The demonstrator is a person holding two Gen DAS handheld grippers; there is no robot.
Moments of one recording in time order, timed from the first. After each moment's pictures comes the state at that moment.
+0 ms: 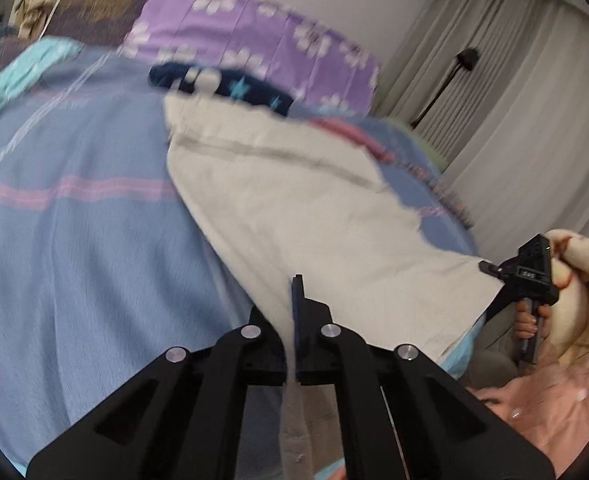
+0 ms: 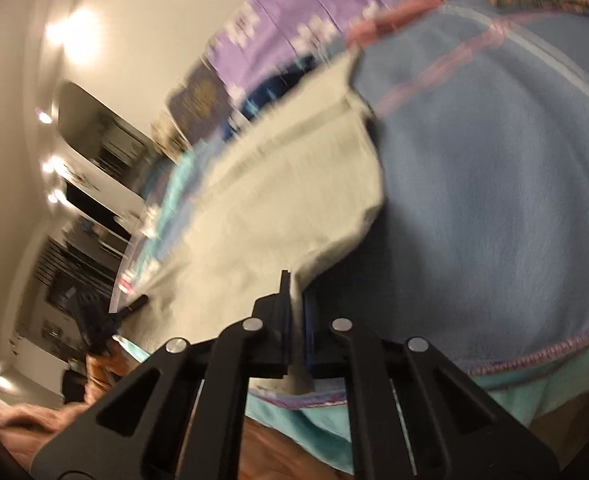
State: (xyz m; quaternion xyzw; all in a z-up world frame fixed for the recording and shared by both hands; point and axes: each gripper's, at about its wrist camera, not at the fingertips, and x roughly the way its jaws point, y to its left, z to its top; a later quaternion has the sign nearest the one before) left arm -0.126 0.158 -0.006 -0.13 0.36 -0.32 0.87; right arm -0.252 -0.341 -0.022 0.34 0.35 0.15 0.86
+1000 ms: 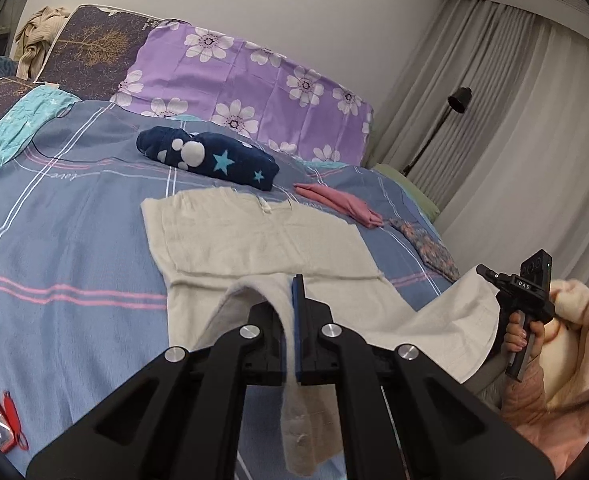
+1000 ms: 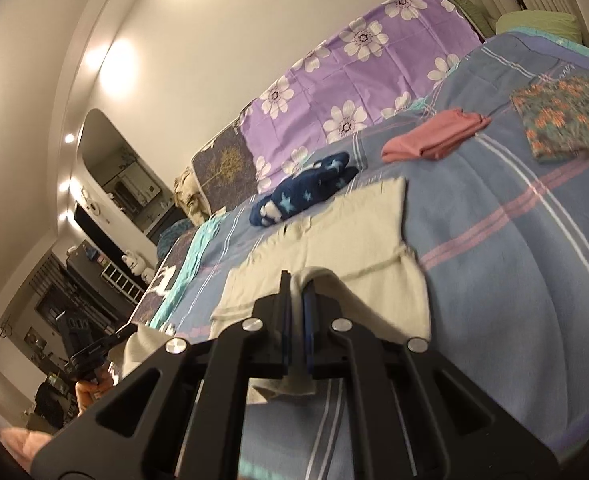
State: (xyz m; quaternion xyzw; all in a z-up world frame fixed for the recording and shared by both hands) left arm -0.083 0.139 0.073 -0.15 0.31 -0.29 0.89; right arm -0.181 -0.358 0.062 0.30 0.26 0.11 0.91
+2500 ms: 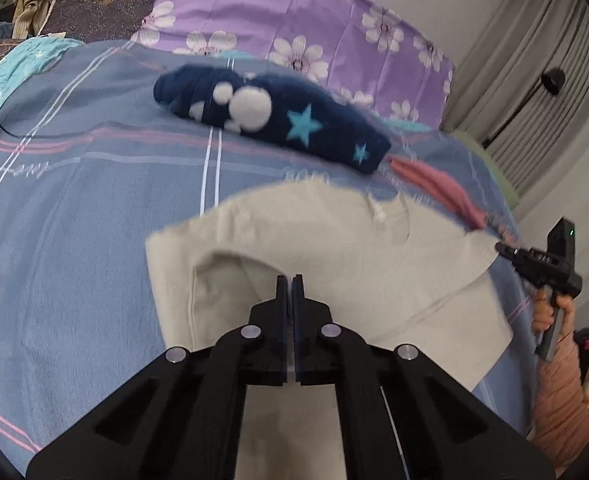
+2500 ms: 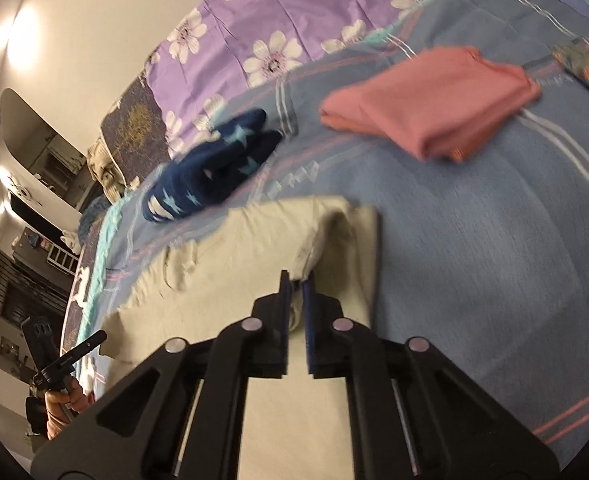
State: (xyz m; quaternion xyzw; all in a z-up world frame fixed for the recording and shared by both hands) left arm 0.153 0.103 -0.004 -0.13 0.43 -0.22 0.87; right arm 0.085 -0.386 -0.014 0.29 0.39 0.05 0.87
